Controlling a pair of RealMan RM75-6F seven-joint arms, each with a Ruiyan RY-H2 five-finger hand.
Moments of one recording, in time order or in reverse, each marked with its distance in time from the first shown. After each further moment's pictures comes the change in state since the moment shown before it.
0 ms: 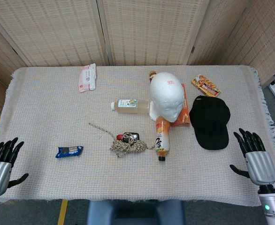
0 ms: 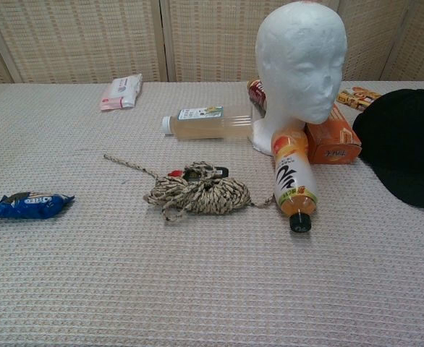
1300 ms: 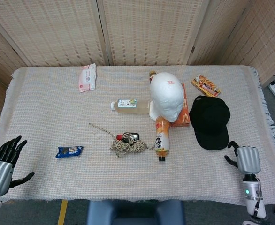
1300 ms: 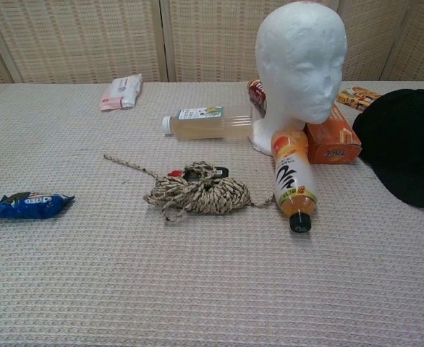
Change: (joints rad) left arm -0.007 -0.029 -0.002 0.028 0.068 0.068 -0.144; right arm 0.102 -0.686 0.078 1.141 0.055 -0.002 0.397
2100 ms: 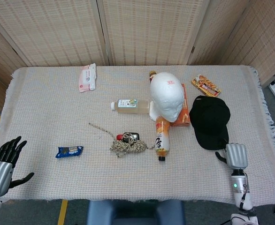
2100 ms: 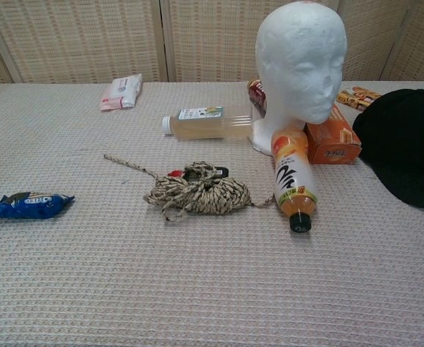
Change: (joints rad) left arm 0.001 0.011 0.003 -0.012 -0.011 -0.013 0.011; right arm 0.079 -0.178 0.003 0.260 0.034 -0.105 0.060
